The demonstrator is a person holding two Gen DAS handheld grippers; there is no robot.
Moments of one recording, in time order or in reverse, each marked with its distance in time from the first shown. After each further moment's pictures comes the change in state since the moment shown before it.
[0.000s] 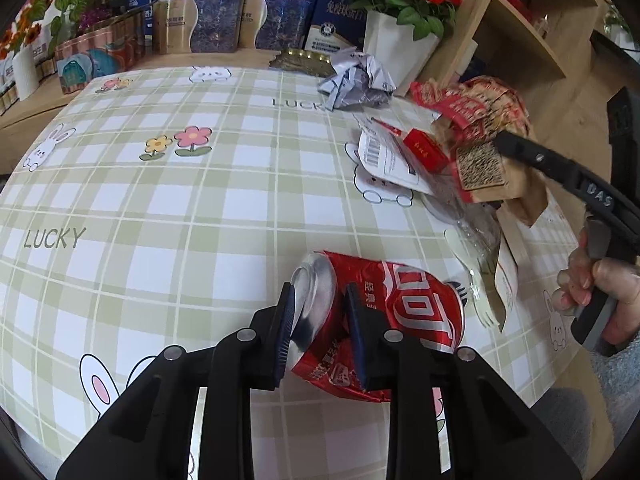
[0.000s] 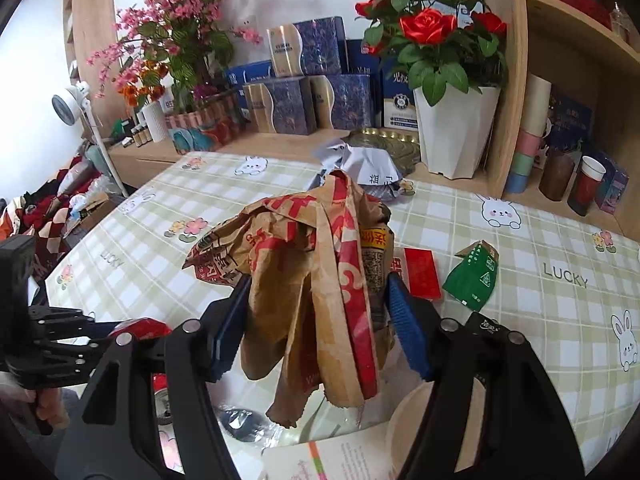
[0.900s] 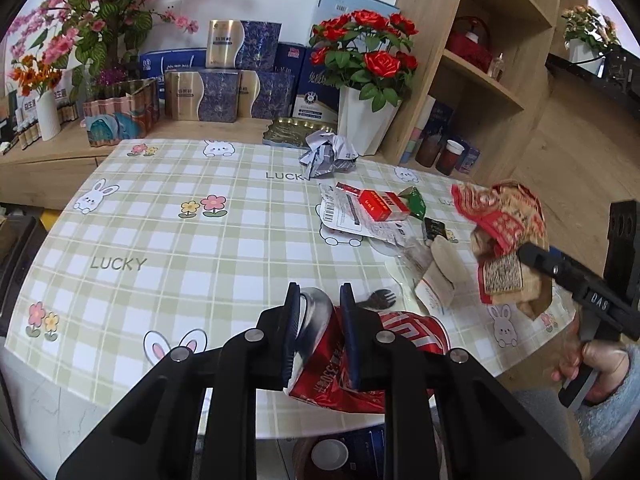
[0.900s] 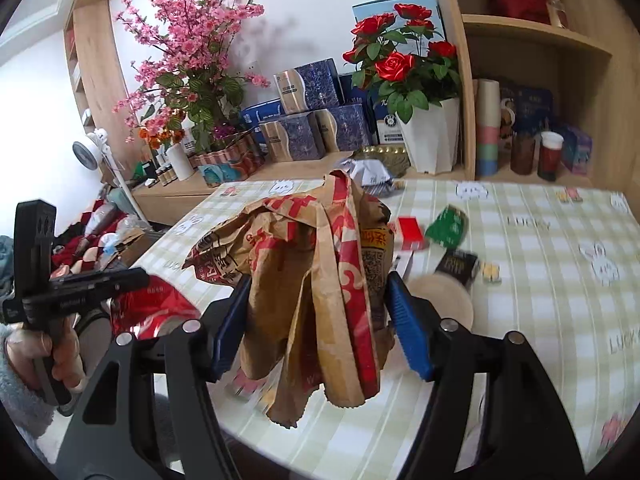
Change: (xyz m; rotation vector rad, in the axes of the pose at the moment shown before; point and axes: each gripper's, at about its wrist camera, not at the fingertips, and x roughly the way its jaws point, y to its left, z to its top) left arm -0.138 -0.035 -0.022 0.039 -0.207 0.002; right arm -0.152 0.020 -0.069 0.122 -0.083 0.067
